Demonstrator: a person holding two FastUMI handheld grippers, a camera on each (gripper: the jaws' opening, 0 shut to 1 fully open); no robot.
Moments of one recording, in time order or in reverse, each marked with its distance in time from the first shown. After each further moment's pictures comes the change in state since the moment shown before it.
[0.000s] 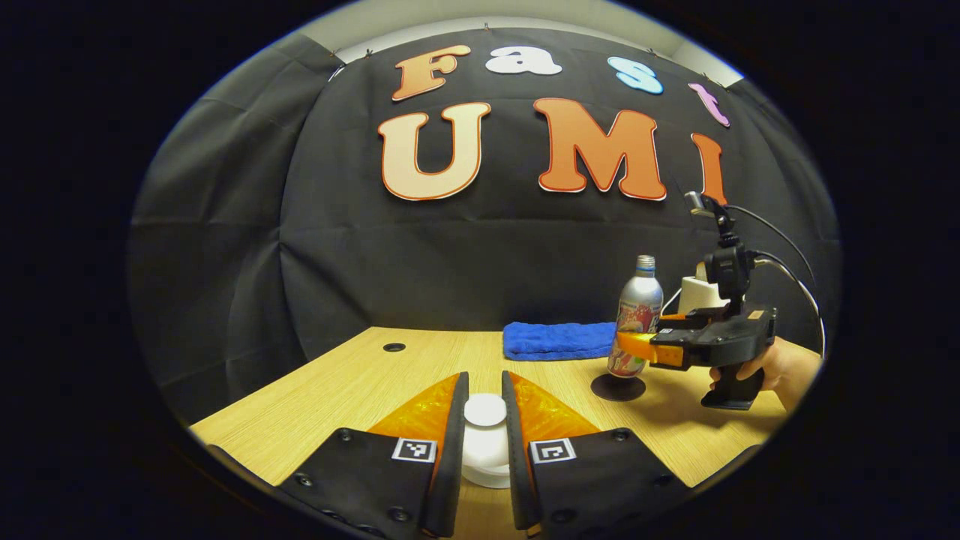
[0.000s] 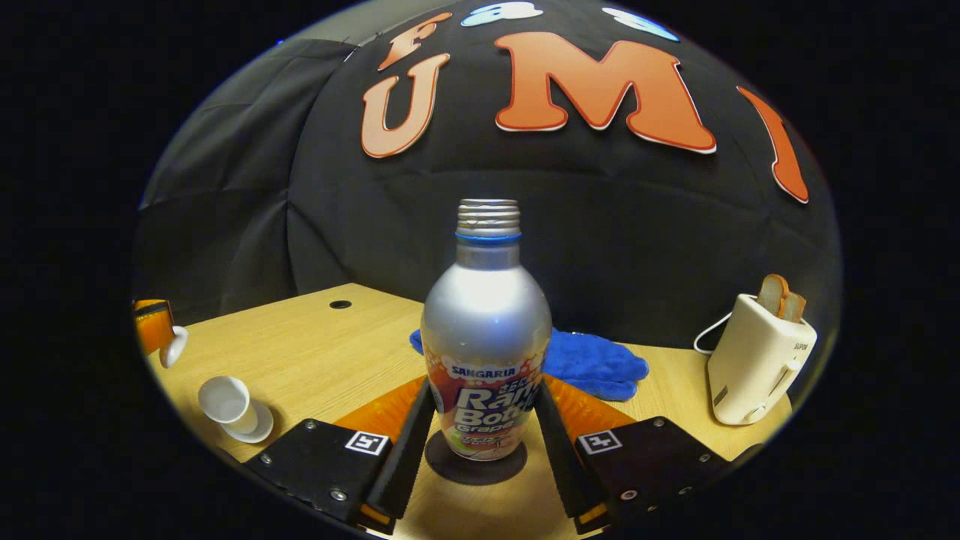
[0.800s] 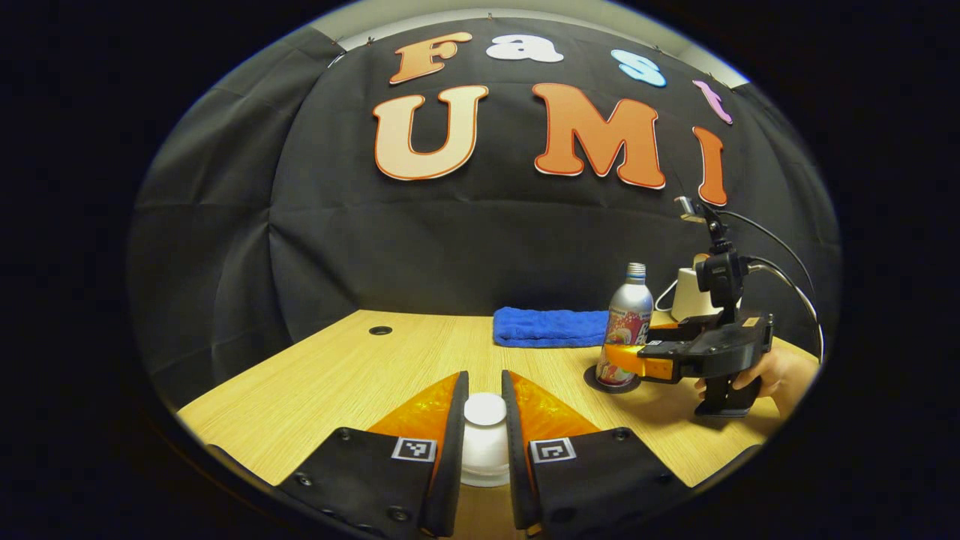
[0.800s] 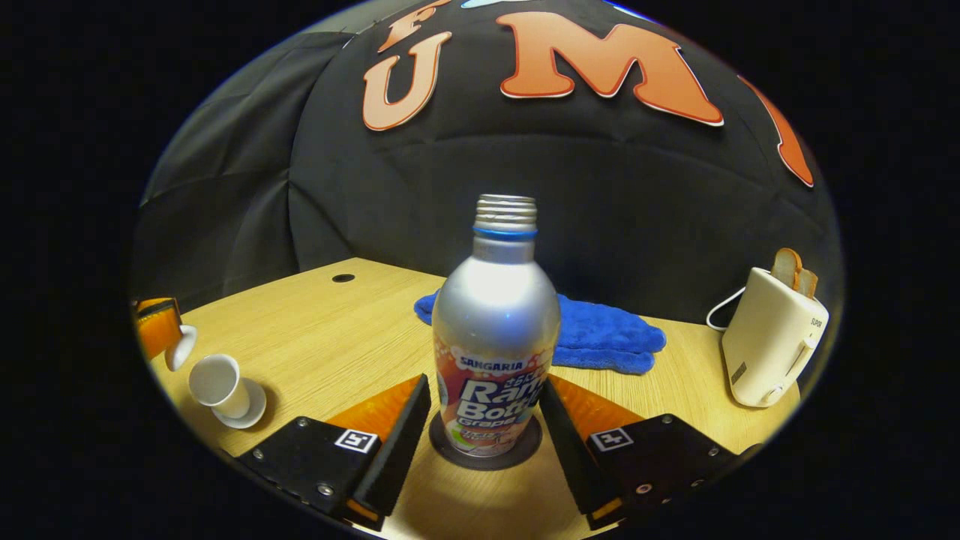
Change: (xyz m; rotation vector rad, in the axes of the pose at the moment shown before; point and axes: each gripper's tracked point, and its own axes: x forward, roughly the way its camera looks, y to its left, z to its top) left arm 0.016 -0.012 -0.032 -0.024 0.070 -0.024; right arm 0.000 0.011 -0.028 -0.001 0.081 0.025
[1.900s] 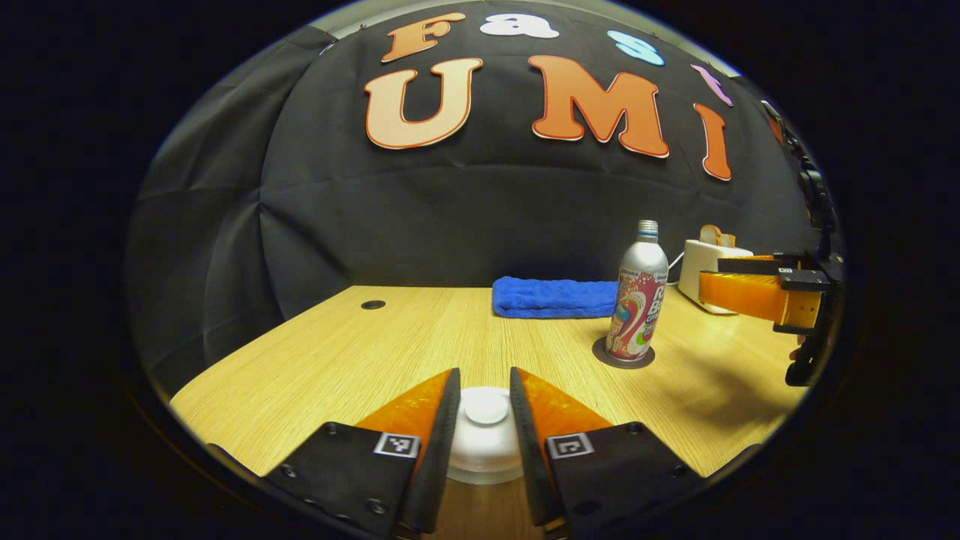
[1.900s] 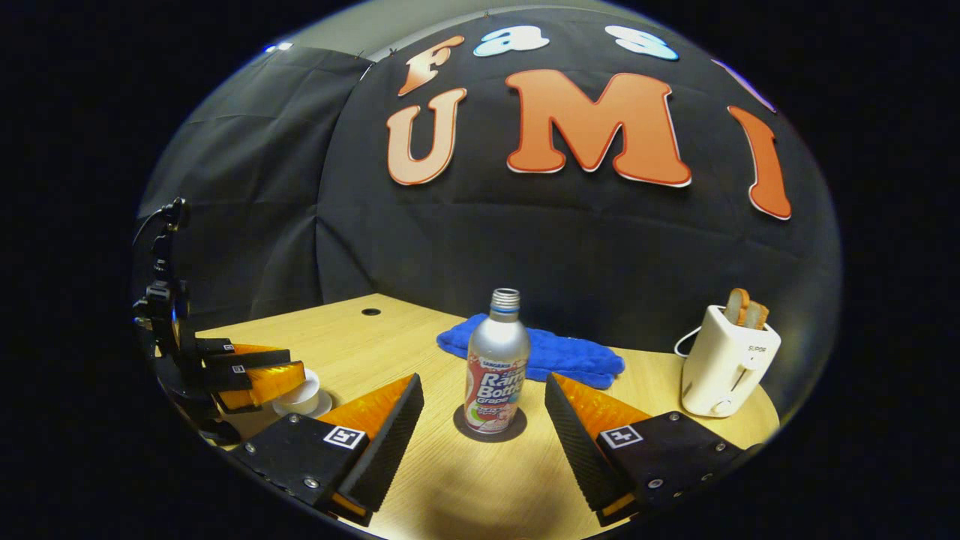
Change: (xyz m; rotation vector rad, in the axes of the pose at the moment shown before) left arm 0.019 -0.005 -0.021 0.019 0.047 0.004; right arm -0.120 -0.006 0.044 -0.012 -0.190 -0.017
